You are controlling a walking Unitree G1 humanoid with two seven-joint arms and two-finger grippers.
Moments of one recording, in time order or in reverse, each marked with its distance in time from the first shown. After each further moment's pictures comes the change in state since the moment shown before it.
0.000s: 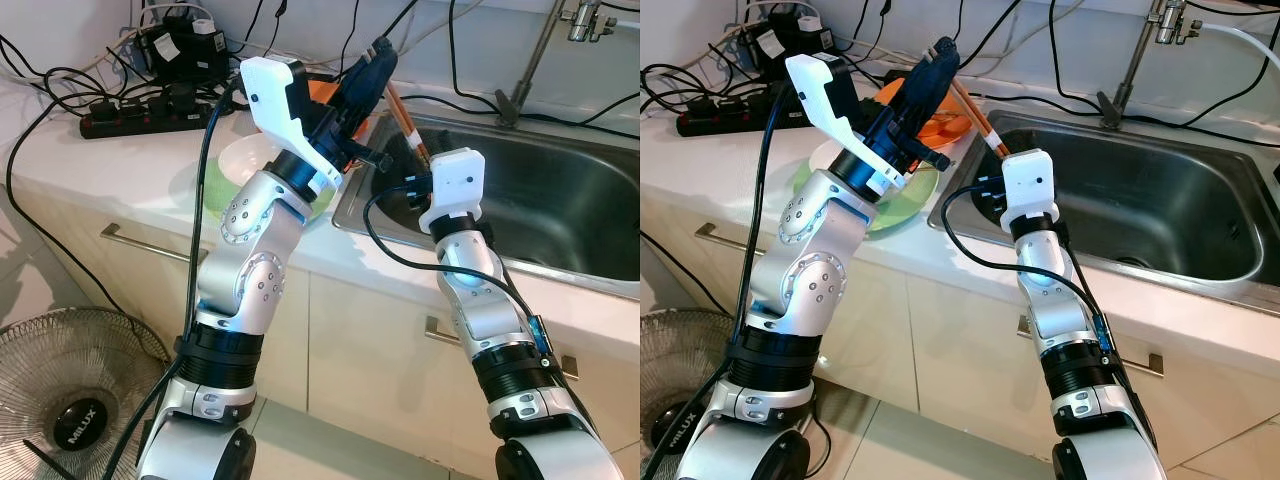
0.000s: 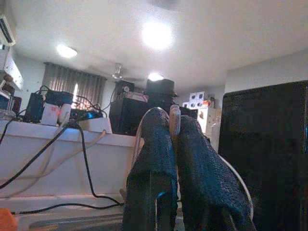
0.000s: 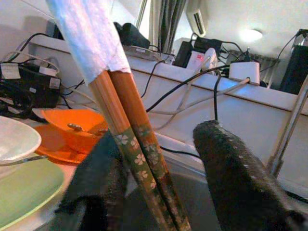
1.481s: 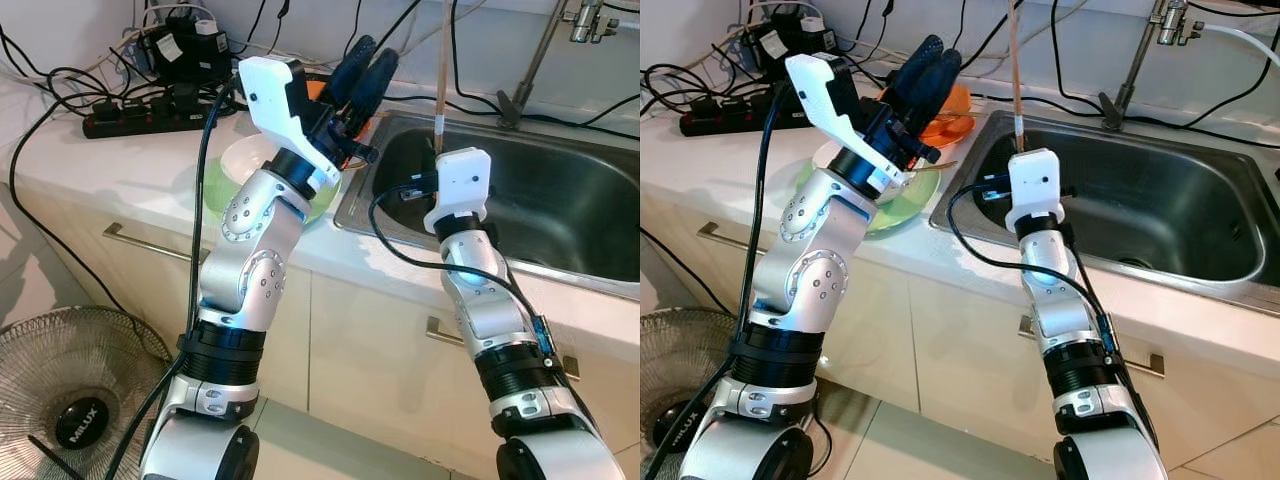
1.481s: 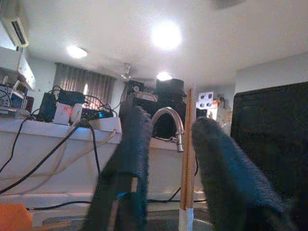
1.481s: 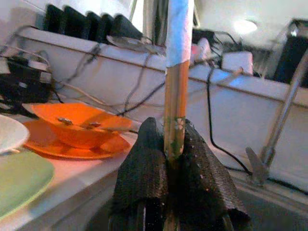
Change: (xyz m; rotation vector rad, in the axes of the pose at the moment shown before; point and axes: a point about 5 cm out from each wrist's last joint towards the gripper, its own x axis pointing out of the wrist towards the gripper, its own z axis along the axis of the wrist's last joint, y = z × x) left arm 0.000 0.005 -0.002 0.017 0.005 0.043; right arm 0.001 -0.011 -0.007 0.009 0.055 -0.050
